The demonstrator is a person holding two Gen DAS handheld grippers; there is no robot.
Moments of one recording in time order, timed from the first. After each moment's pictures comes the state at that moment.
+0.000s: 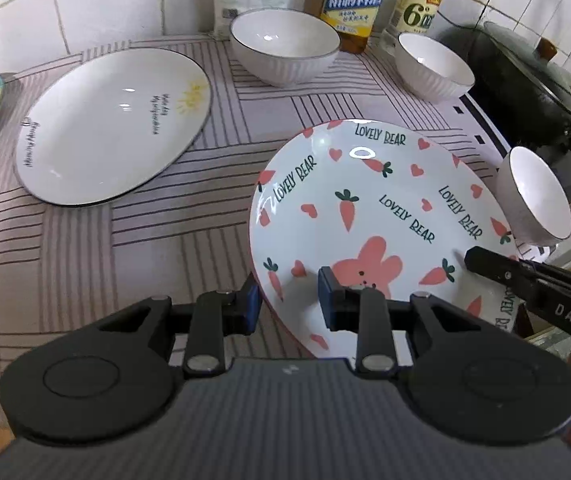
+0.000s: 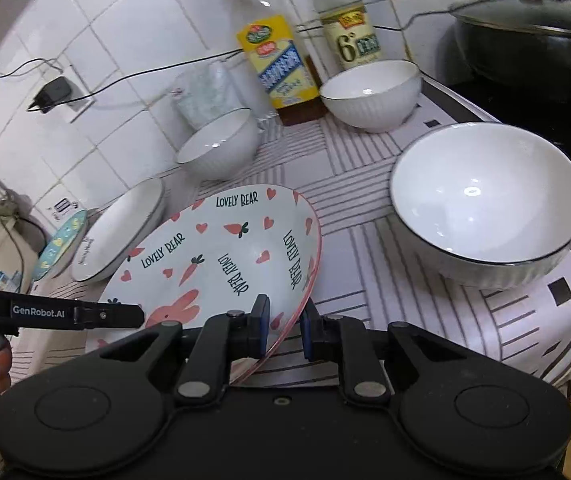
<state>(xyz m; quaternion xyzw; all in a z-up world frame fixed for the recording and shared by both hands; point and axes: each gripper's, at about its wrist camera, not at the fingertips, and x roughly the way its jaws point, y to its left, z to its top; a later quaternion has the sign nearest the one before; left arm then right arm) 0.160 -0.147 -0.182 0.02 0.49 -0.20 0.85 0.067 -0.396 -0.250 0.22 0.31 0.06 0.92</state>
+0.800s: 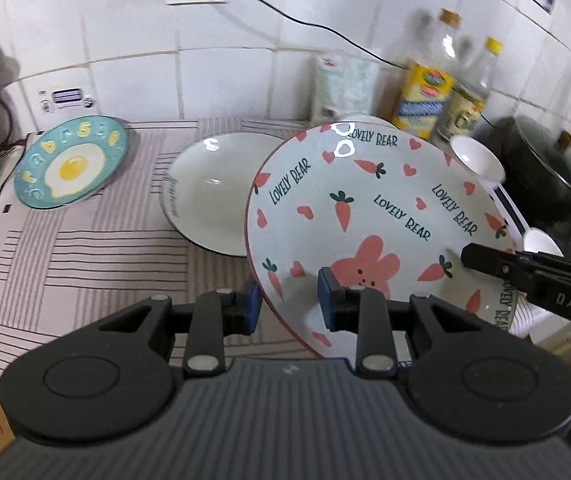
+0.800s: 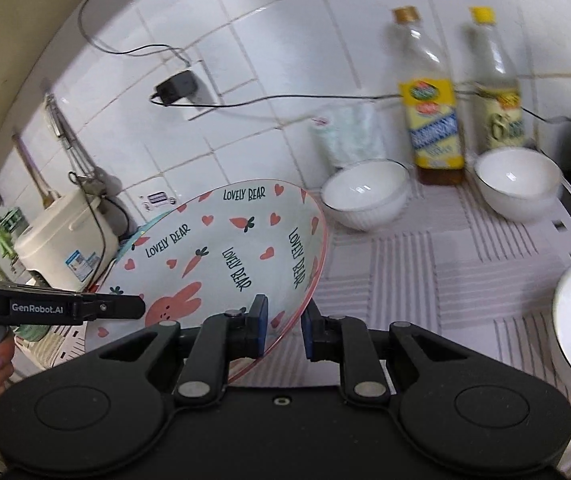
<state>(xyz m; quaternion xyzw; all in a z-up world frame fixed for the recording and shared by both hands) 0.134 -0.045 -0.104 -0.02 0.41 -0.13 0.90 0.094 -0.316 -0.161 0.15 0.27 0.18 0.94</state>
